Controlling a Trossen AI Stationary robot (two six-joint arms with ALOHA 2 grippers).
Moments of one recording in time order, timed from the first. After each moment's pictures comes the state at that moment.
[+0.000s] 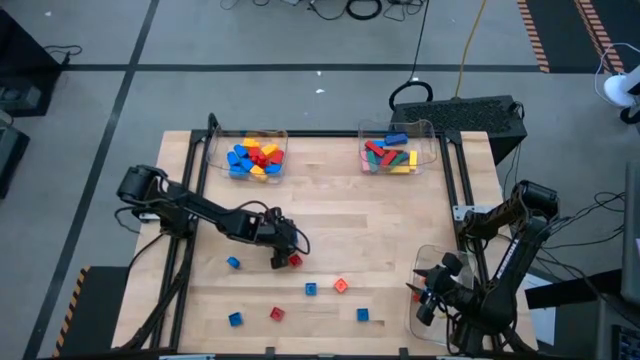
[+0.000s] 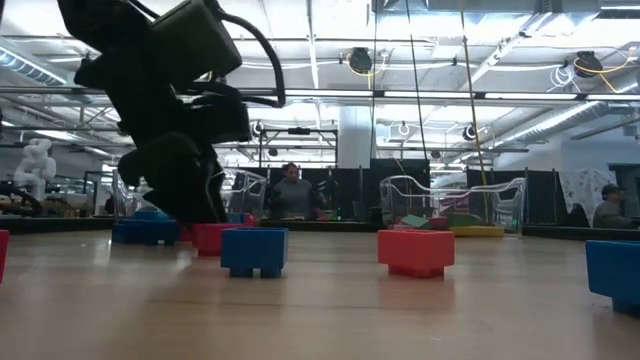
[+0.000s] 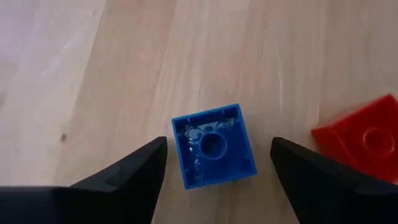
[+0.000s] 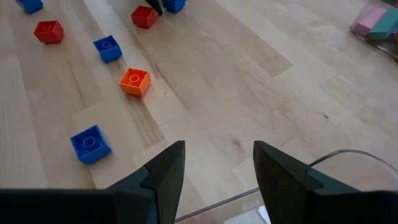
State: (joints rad) left arm -0.19 1.65 0.71 -0.10 -0.20 -0.30; right arm 1.13 1.61 1.10 -1.21 0.86 1.81
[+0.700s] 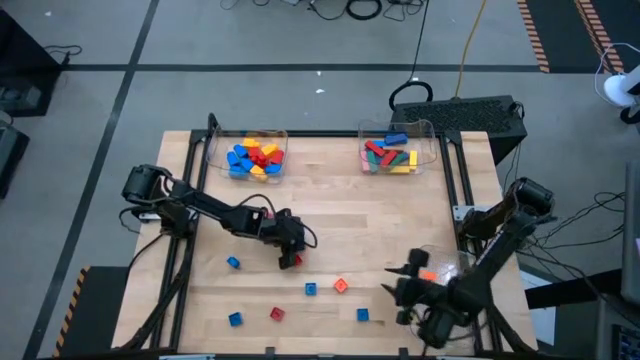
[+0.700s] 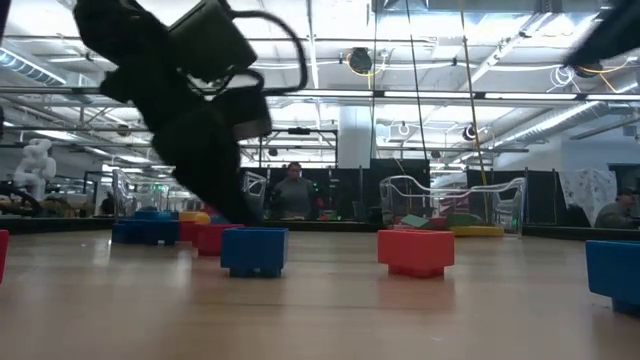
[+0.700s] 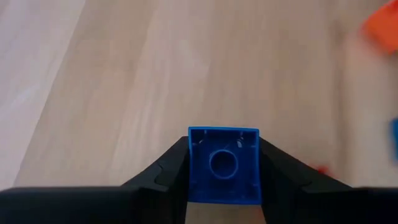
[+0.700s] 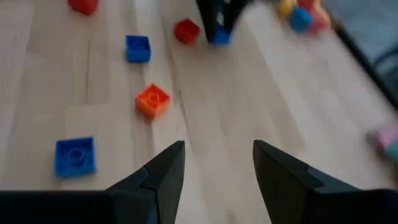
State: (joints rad) left arm -0.14 1.67 0.72 0.08 -0.04 -0.29; right arm 0.93 1.61 1.10 -0.84 0.89 0.97
